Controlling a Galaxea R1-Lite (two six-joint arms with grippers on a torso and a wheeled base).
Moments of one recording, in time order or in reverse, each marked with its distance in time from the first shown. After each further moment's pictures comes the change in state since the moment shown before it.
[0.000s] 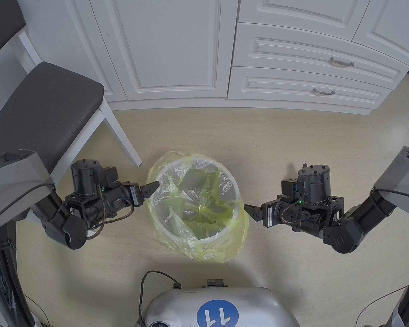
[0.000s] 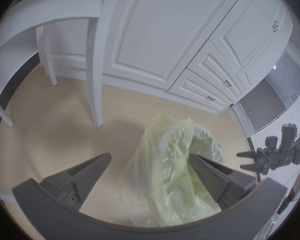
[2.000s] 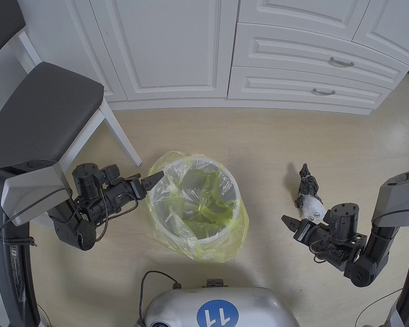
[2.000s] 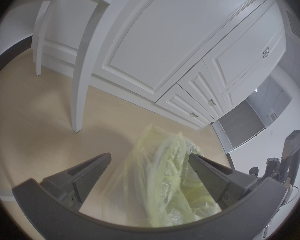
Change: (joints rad) left arm 0.046 0.182 -0.088 -0.301 -0.203 -0.161; right arm -0.103 0.077 0.478 -0.573 -0.089 0.598
